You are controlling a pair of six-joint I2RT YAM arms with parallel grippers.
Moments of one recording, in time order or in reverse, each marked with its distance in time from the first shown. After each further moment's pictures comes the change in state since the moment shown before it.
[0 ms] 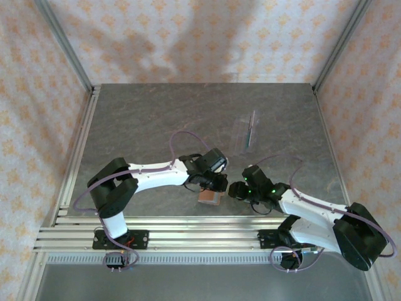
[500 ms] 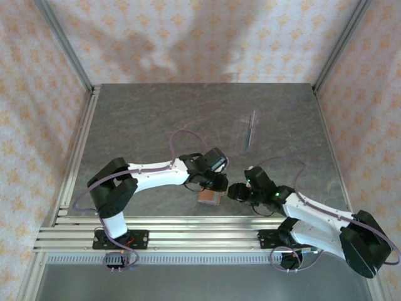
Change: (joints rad) left arm 0.000 0.000 0.014 -0.027 -0.011 0.014; right arm 0.000 -0.100 -0.034 -0.001 -0.097 0.018
